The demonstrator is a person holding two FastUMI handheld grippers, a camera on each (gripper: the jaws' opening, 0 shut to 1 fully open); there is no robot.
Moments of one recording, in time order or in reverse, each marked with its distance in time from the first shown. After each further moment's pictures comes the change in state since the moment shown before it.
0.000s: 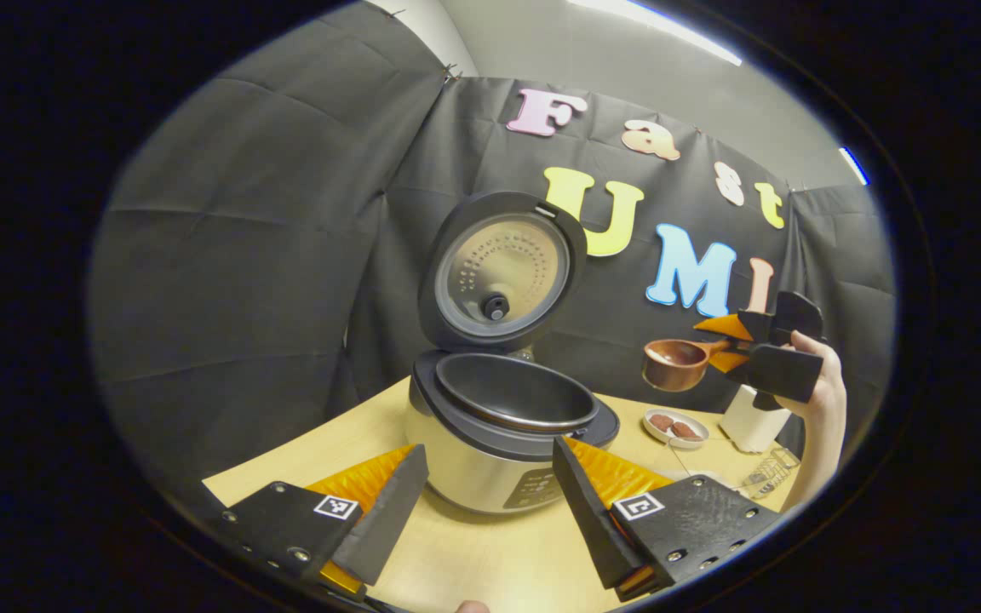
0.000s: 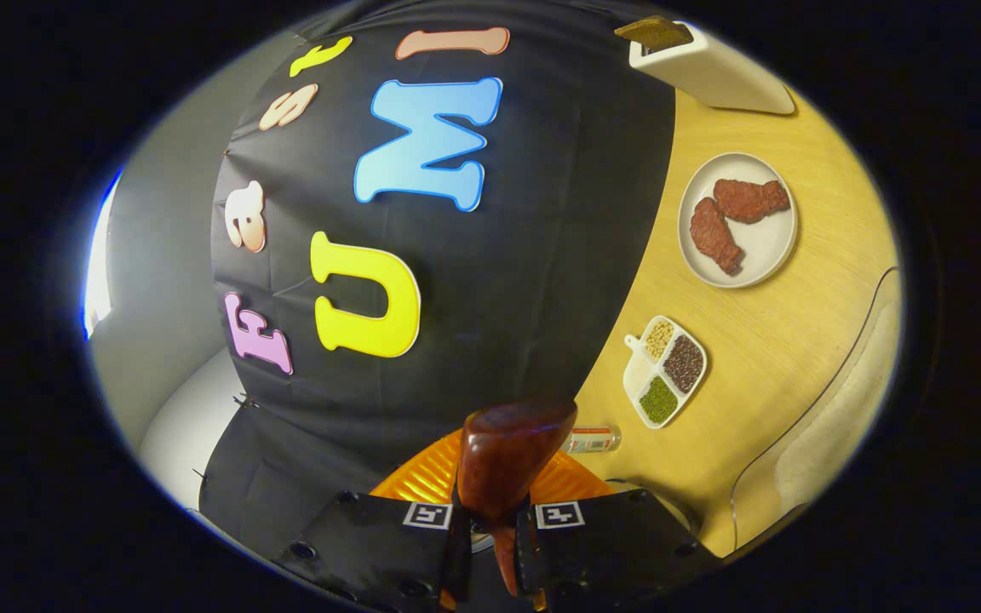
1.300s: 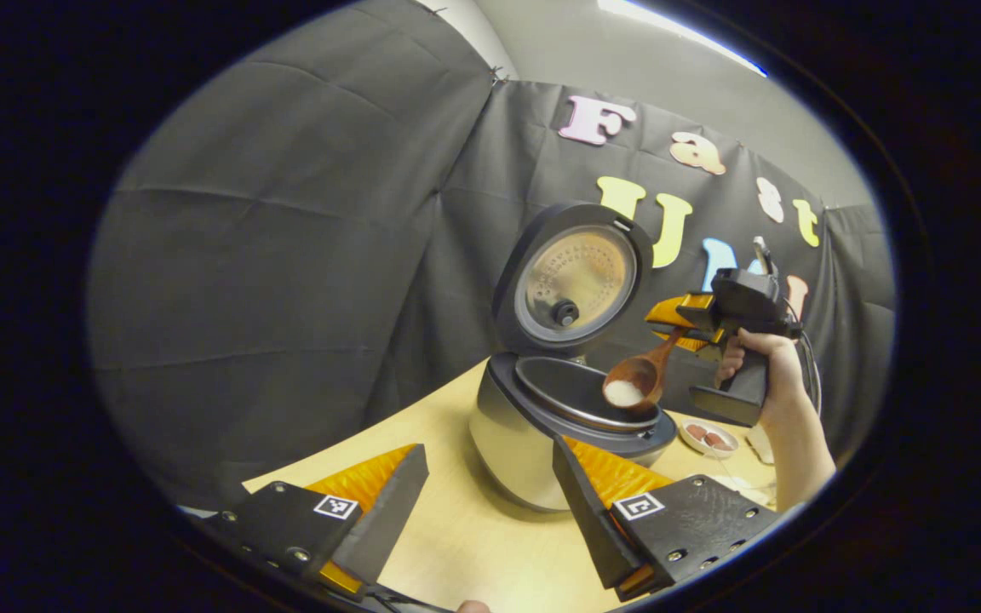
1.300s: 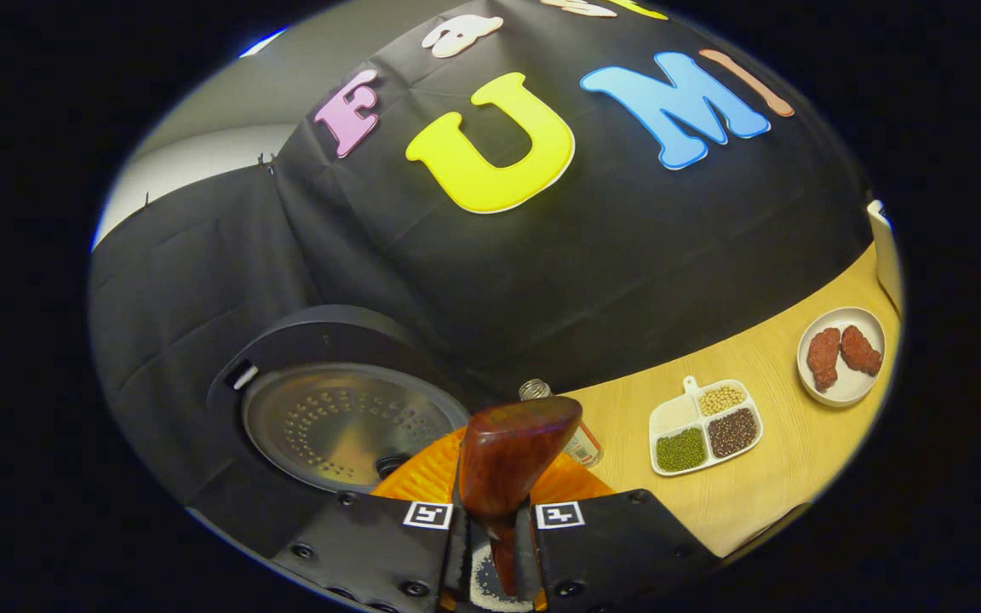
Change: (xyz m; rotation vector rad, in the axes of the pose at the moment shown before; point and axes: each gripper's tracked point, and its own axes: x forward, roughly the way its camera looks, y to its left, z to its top) left arm -0.014 0.069 -0.004 -0.061 -0.013 0.114; right arm 0.096 0.006 -0.138 -0.821 0.162 -0.040
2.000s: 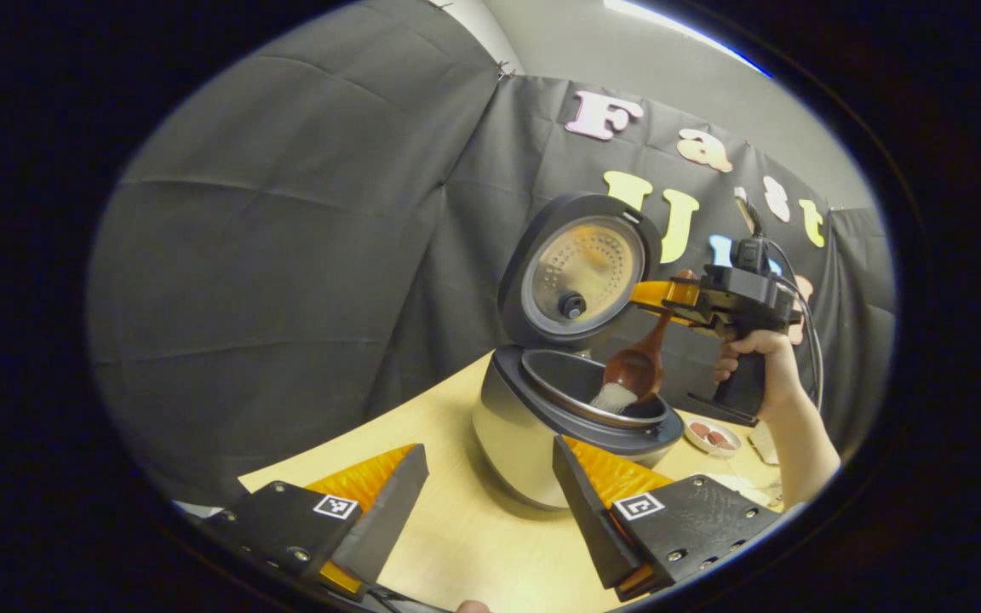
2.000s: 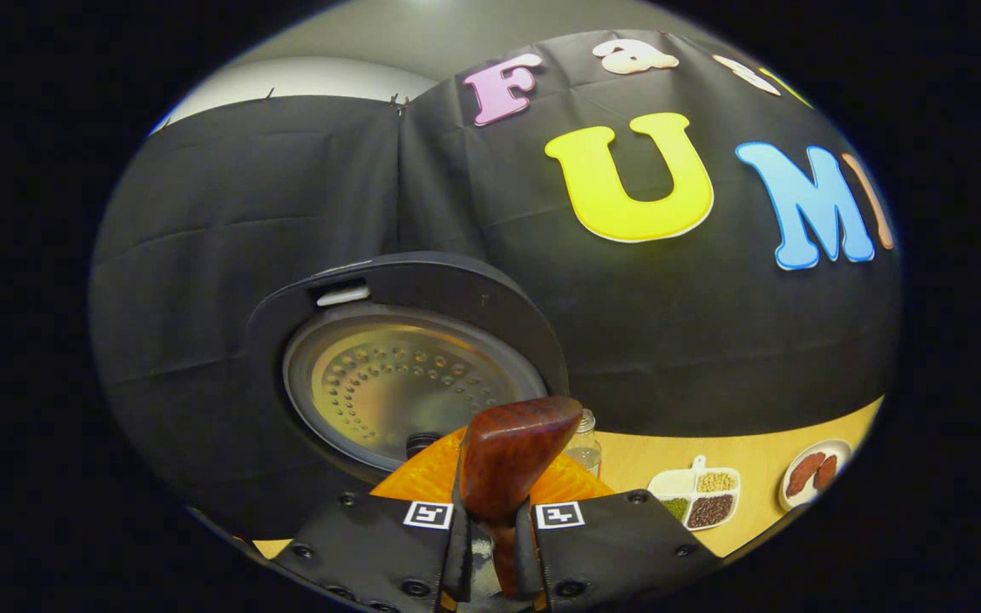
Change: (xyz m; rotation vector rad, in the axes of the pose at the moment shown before) left arm 0.006 0.006 -0.010 -0.005 0.029 0.021; right arm 0.004 0.055 0.004 -0.452 -0.057 0.127
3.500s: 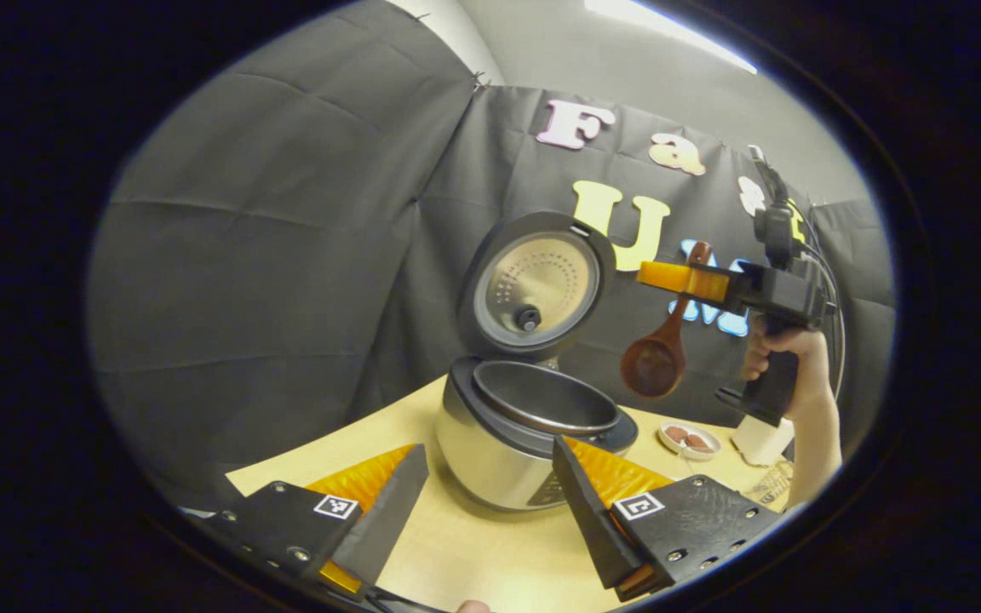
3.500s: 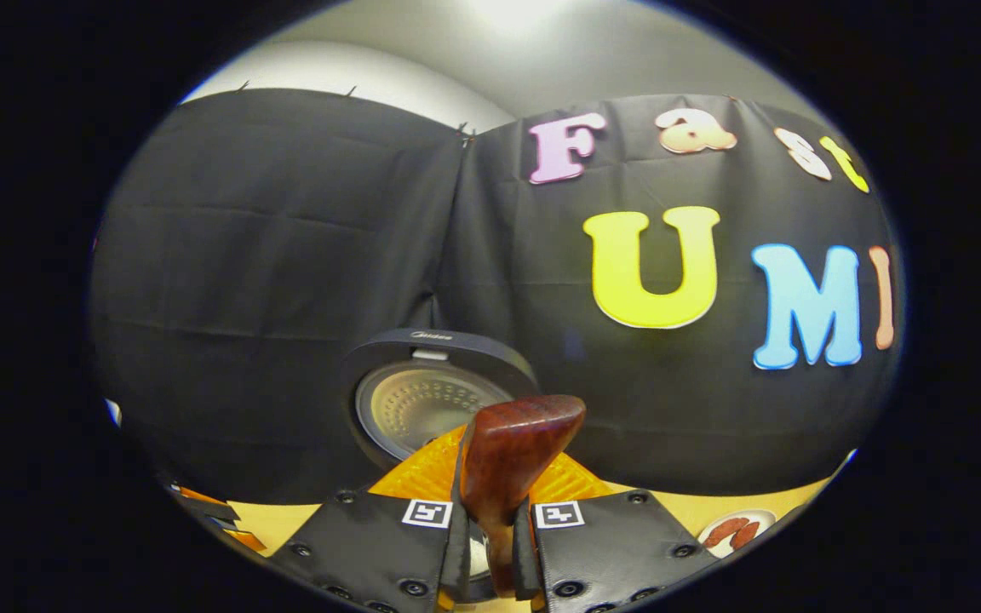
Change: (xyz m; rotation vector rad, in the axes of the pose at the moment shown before) left arm -0.026 -0.072 0.020 0.041 -0.049 -0.073; right arm -0.114 -0.013 0.056 -0.152 -0.112 0.025
